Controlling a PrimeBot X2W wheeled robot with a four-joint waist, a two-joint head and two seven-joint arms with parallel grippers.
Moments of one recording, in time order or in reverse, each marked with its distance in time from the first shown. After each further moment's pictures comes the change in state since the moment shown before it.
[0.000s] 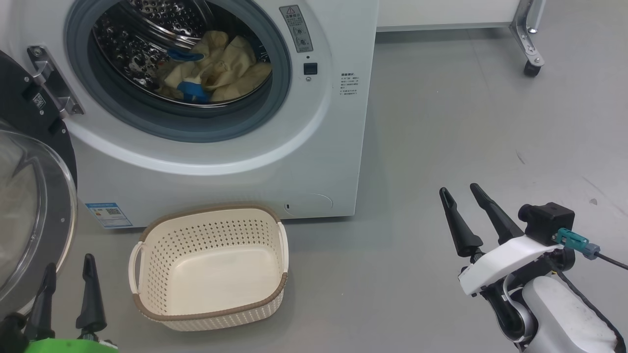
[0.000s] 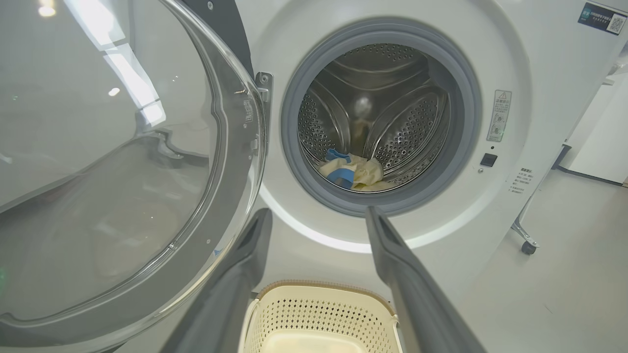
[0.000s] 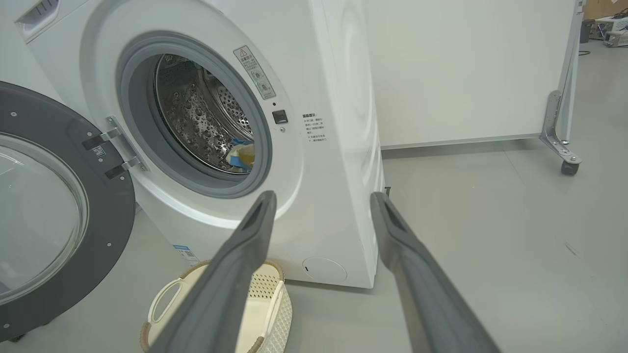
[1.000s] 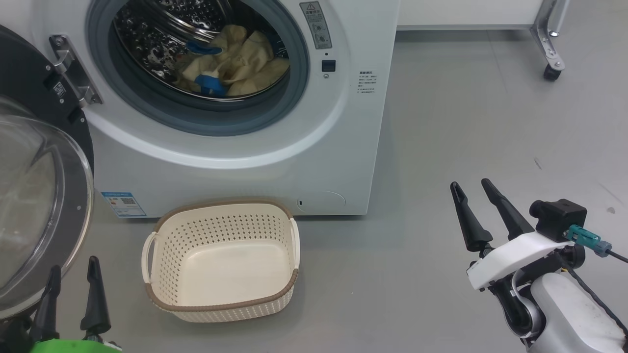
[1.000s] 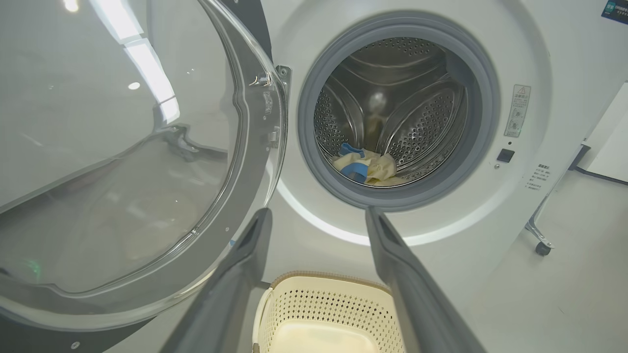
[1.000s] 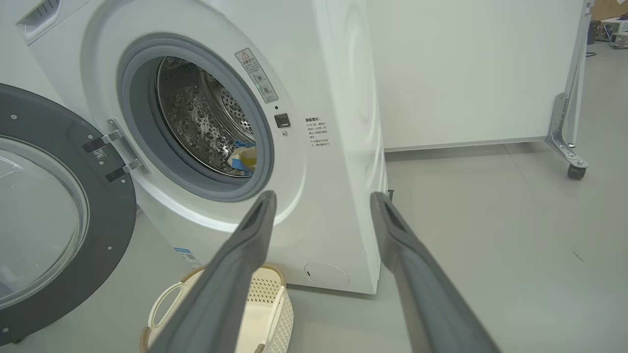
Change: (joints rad) left arm -0.001 -0.009 -0.003 0.012 0.010 0.000 0.000; right arm 0.000 -0.007 -0.034 0.001 0.001 0.000 0.000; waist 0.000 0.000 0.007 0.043
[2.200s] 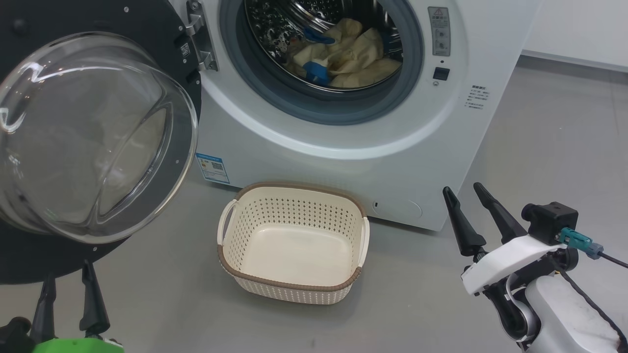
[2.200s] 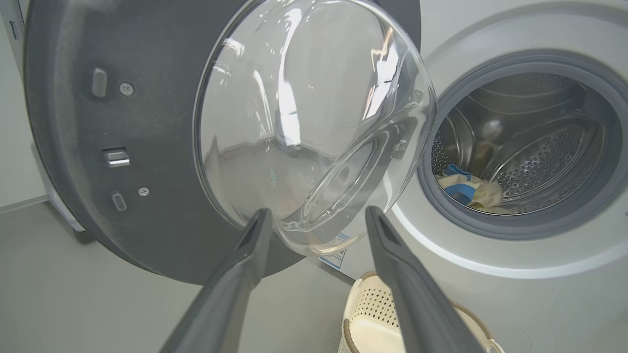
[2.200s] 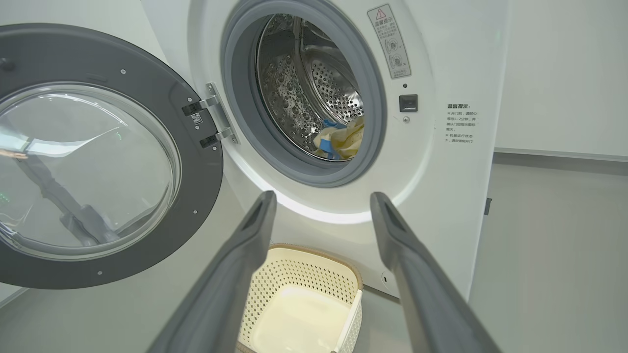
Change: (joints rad) left arm -0.004 -0.051 0.038 0.016 0.008 0.054 0.000; right arm 0.001 0.001 0.026 0.000 0.000 0.000 0.000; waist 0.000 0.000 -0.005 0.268
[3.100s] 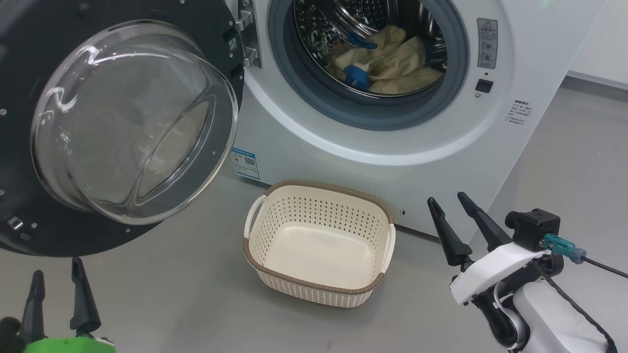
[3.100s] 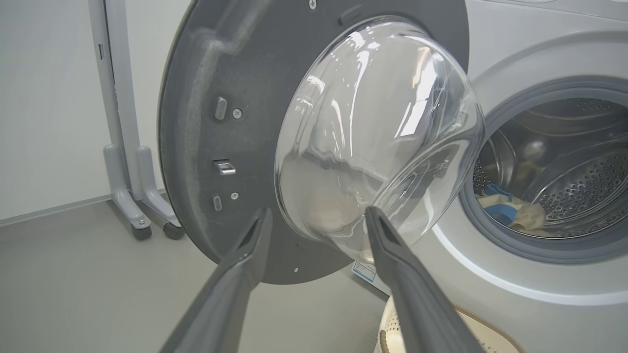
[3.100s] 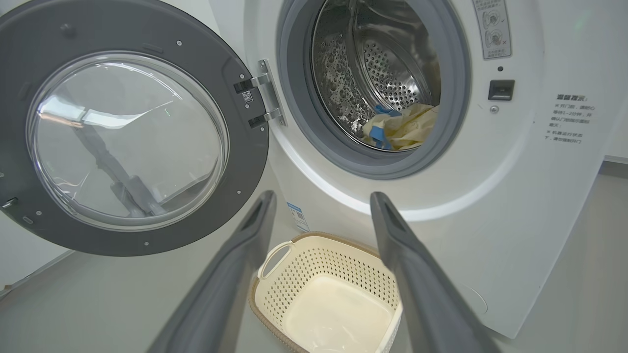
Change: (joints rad) left arm 0.001 0.001 0.029 -0.010 0.017 0.000 0.000; right arm -0.001 0.007 0.058 0.008 0.010 0.000 0.000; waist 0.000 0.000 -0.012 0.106
